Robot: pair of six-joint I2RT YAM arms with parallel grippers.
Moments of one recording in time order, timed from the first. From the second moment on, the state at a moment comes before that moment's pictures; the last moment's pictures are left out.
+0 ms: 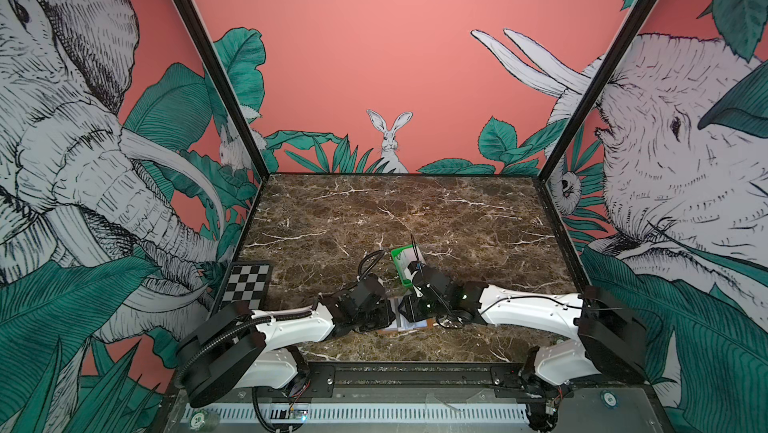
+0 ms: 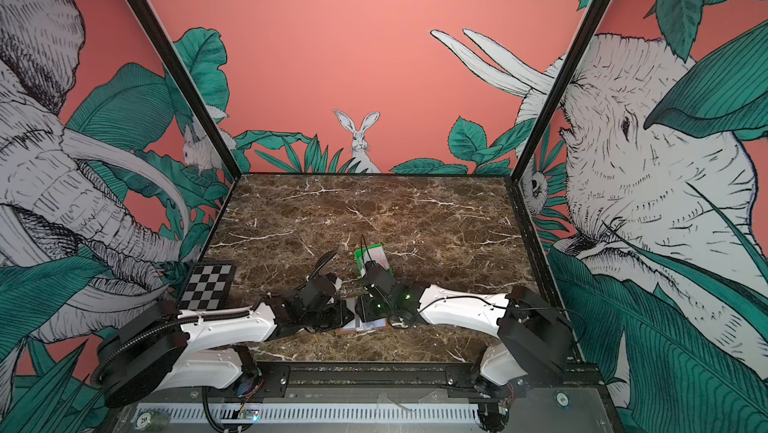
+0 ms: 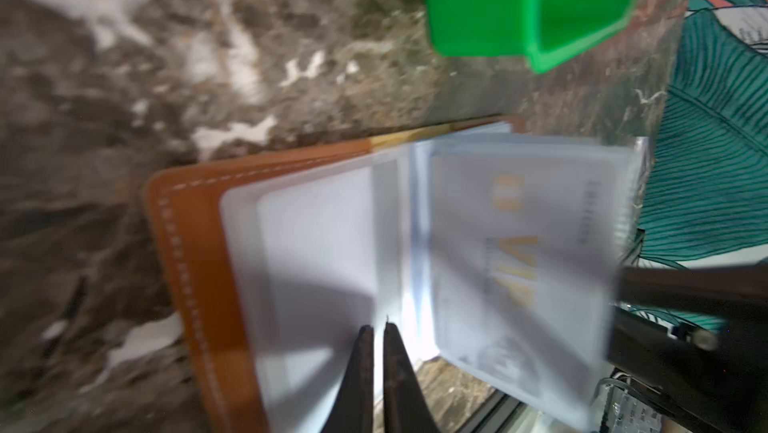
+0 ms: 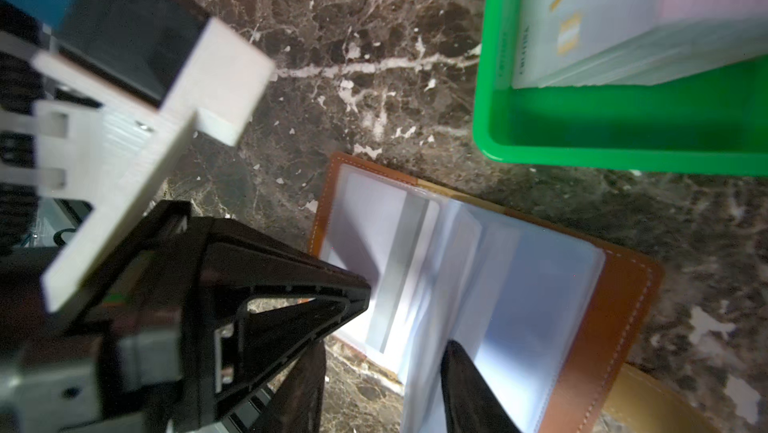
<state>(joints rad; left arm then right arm) -0.94 1.28 0.38 0.02 0.20 -1.07 1.07 1.46 0.79 -0.24 -0.10 0.73</state>
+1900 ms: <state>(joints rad) -0.86 1.31 0.31 0.20 0.30 -1.09 1.10 1.58 0.84 -0.38 0.01 0.75</state>
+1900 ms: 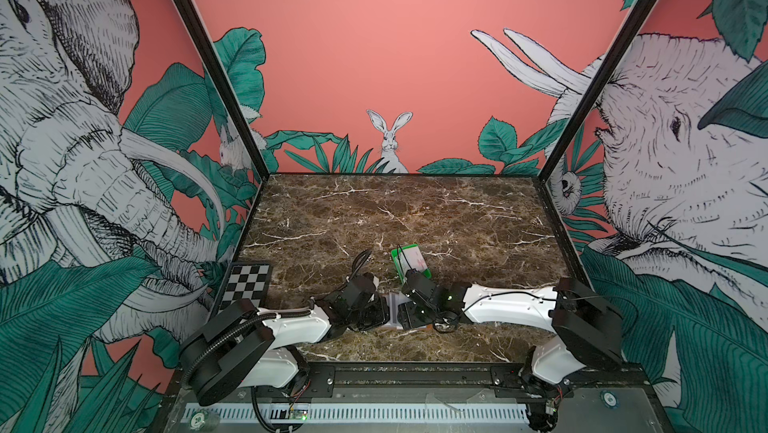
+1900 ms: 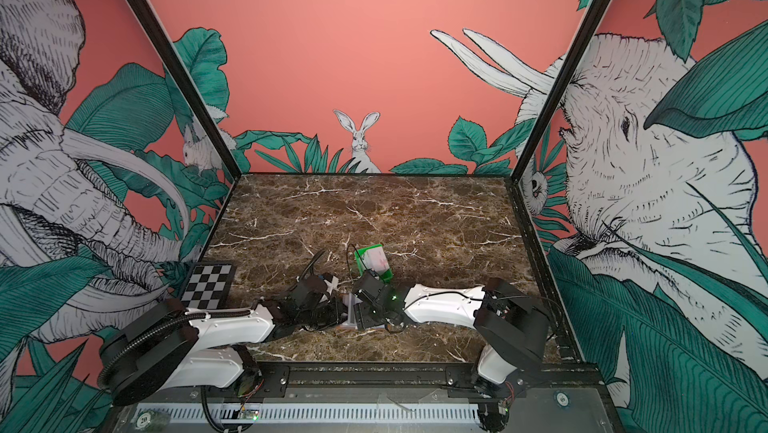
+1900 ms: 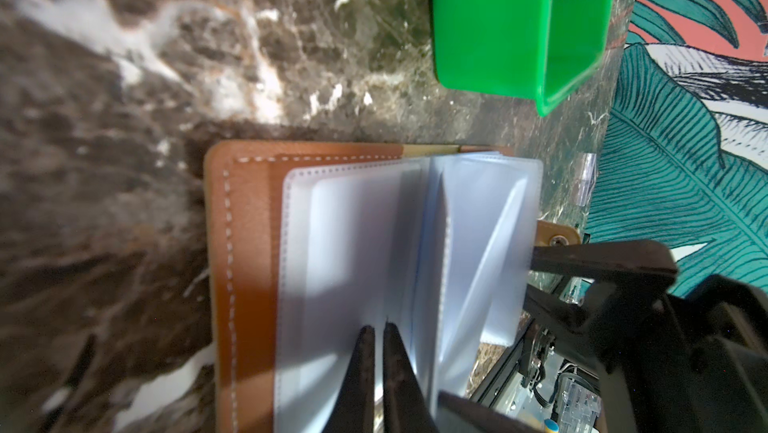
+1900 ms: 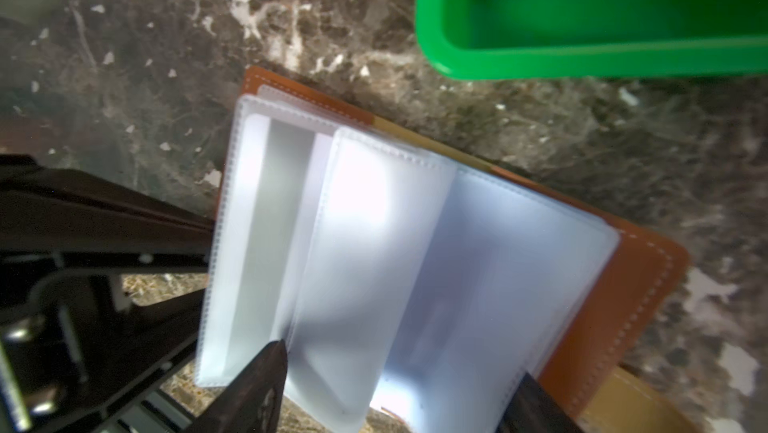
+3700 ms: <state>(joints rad) -0.72 1.40 0.71 -0.04 0.25 -0.76 0.72 1.62 1.03 -0.43 -0.08 0.47</state>
